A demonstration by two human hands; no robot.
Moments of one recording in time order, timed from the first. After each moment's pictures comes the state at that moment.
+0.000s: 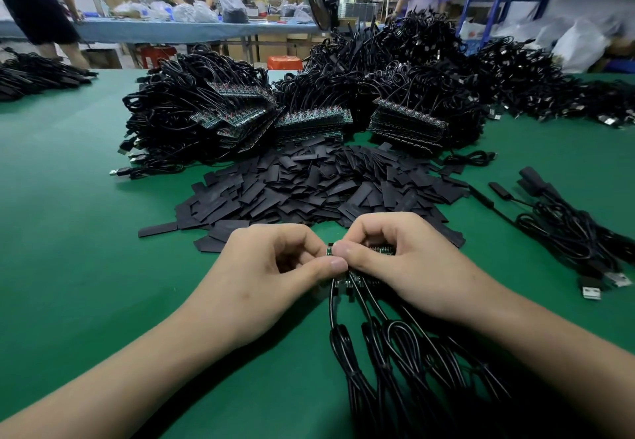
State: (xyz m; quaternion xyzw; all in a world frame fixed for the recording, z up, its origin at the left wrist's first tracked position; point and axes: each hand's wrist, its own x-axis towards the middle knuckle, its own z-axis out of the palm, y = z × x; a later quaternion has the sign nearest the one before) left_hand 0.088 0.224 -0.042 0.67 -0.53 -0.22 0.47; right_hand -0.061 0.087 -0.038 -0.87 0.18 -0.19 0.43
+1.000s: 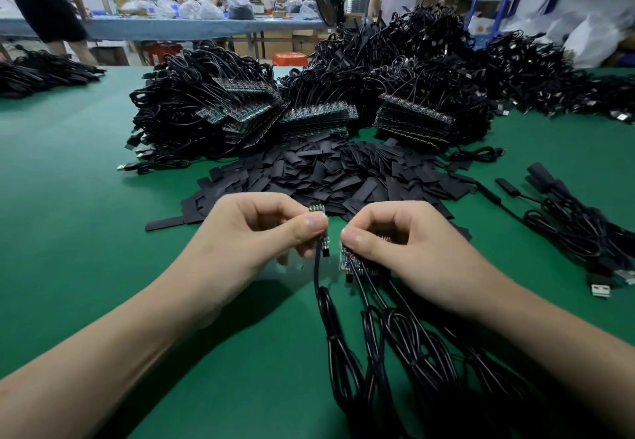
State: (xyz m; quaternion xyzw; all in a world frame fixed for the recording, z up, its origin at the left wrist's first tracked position) left_hand 0.104 0.225 -0.030 0.58 -0.49 -0.29 0.58; right_hand -0.064 0.091 -0.034 -0.83 0.18 -0.21 0.47
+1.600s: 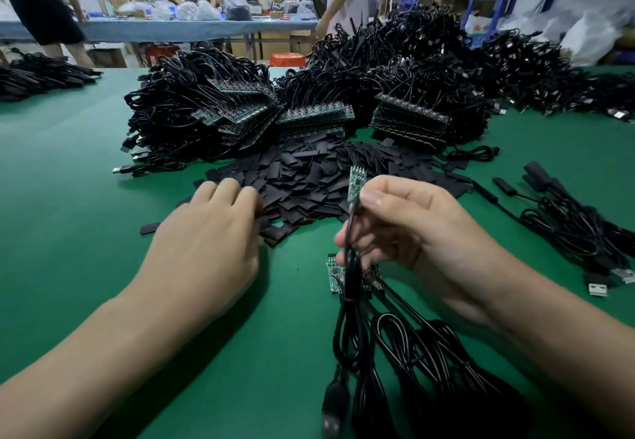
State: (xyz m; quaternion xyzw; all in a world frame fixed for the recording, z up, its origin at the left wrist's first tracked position) left_hand 0.124 0.229 -0.037 0.82 -0.53 0.19 0.11; right_hand -0.065 0.094 -0.019 -0.66 0.09 -0.23 0.71
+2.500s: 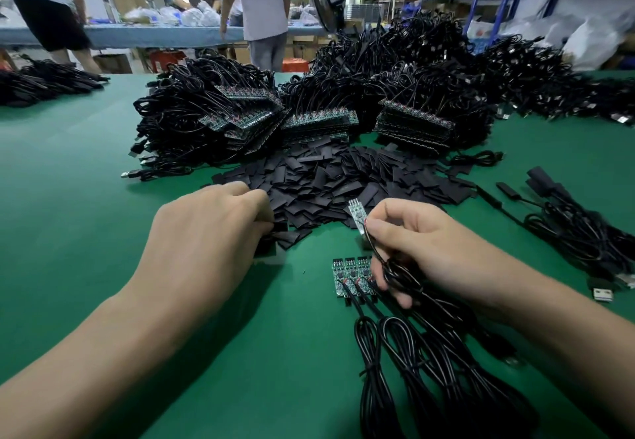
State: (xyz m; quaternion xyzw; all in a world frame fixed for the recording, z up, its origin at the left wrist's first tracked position) left_hand 0.126 0.234 -0.021 0.79 -0.54 0.23 0.15; right_hand -0.070 0.075 -0.030 -0.77 0.21 -0.12 0.59
